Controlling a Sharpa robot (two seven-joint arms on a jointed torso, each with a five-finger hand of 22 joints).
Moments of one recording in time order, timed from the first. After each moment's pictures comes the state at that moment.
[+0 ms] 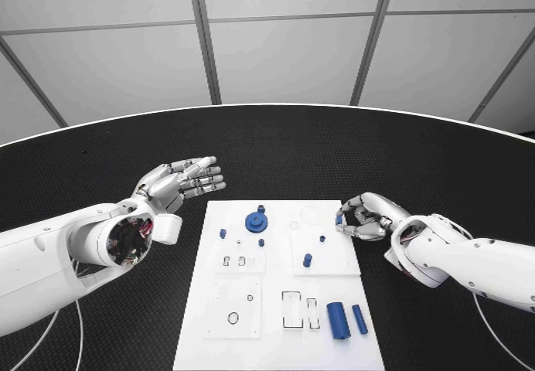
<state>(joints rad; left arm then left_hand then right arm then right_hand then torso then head) 1.38 -0.87 -0.11 1.52 0.18 -0.20 0.34 1.42 -0.10 0.33 0.23 0.14 0.78 0.20 0.18 0.13 0.87 0.23 0.07 0.06 0.79 0.20 0.20 0.15 0.14 0.72 0.29 0.26 0.10 1.23 -0.98 -0.12 1.46 -1.16 -0.54 -0.03 1.33 -0.21 0.44 0.16 0.27 0.93 0.15 0.21 0.34 1.46 0.07 1.48 1.31 1.46 -0.01 1.55 1.31 0.05 1.47 0.09 1.46 1.31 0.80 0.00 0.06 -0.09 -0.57</state>
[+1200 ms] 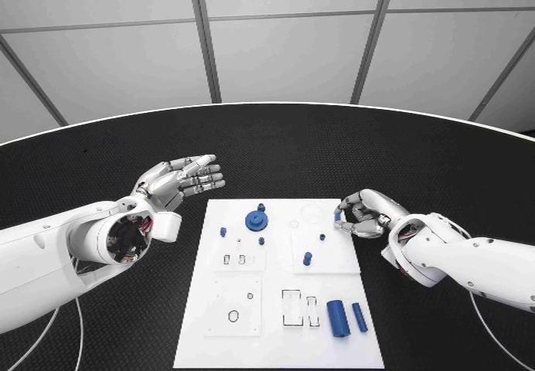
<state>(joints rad) 1.38 -0.87 -0.11 1.52 0.18 -0.20 0.34 1.42 -0.10 0.33 0.22 0.14 0.78 0.20 0.18 0.13 0.87 0.23 0.07 0.06 0.79 0.20 0.20 0.15 0.14 0.72 0.29 0.26 0.09 1.23 -0.97 -0.12 1.49 -1.16 -0.58 -0.03 1.34 -0.15 0.52 0.10 0.22 1.00 0.12 0.27 0.36 1.46 0.04 1.50 1.31 1.46 -0.03 1.56 1.31 0.05 1.47 0.07 1.47 1.31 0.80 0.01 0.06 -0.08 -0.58</state>
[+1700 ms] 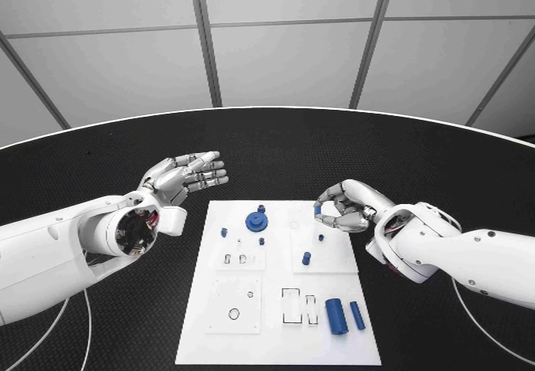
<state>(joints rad) 1.38 -0.84 -0.11 1.47 0.18 -0.19 0.34 1.42 -0.10 0.33 0.22 0.14 0.79 0.20 0.18 0.13 0.87 0.23 0.07 0.06 0.79 0.20 0.20 0.15 0.14 0.72 0.29 0.26 0.09 1.29 -0.96 -0.11 1.66 -1.18 -0.55 -0.10 1.32 -0.14 0.53 0.10 0.22 0.99 0.12 0.27 0.36 1.46 0.04 1.50 1.31 1.46 -0.03 1.57 1.31 0.05 1.47 0.07 1.47 1.31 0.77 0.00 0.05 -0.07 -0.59</state>
